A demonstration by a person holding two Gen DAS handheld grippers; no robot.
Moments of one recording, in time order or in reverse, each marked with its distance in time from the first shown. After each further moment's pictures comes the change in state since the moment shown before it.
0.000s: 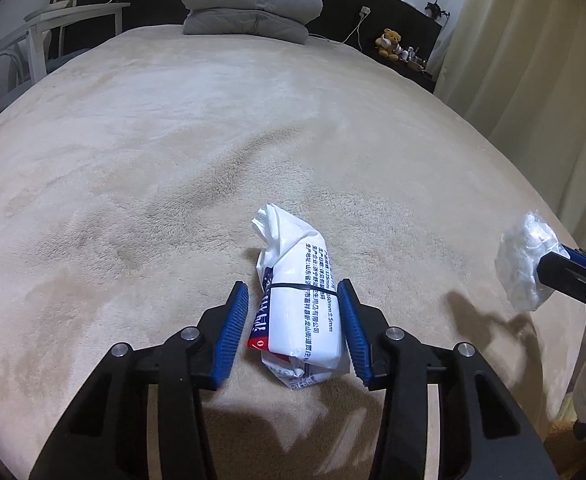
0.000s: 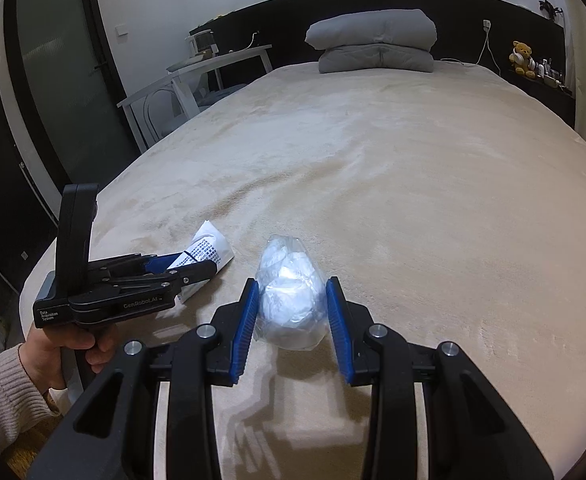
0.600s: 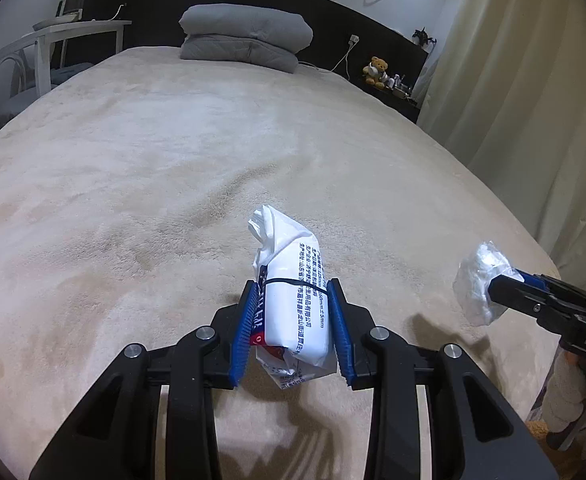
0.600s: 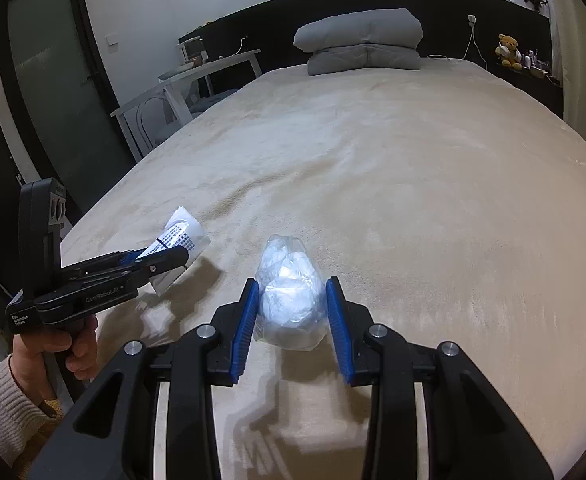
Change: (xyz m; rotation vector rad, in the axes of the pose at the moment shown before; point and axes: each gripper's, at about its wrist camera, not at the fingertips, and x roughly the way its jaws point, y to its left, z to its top) left arm -0.063 -0.011 -0.009 -0.028 -0.109 -0.058; right arm -0.027 0.009 -0.014 0.060 -0.023 -0.017
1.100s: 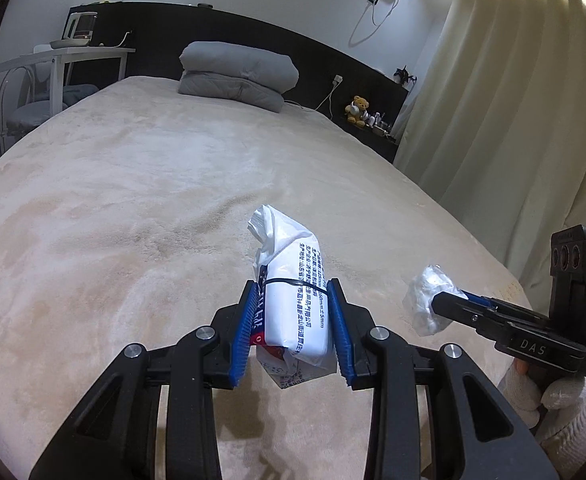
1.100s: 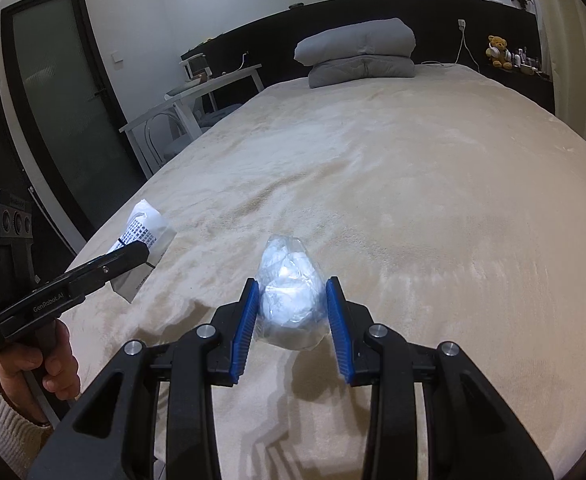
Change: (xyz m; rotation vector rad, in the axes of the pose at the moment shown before) left arm -0.101 -0.022 -0.033 -0.023 -0.140 -0.063; right arm -0.052 0.031 -0.035 0.023 -0.061 0.015
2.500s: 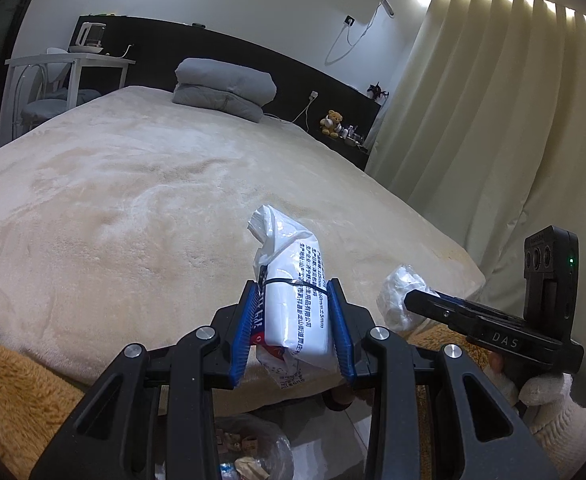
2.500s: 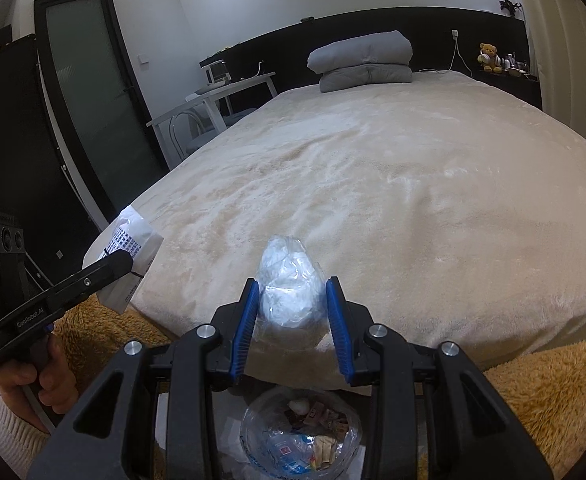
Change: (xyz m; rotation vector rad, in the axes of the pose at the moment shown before) left arm -0.150 -0.059 -0.146 -0.003 -0.073 -0.059; right arm -0.135 0.065 -0.151 -0.003 -0.036 0.023
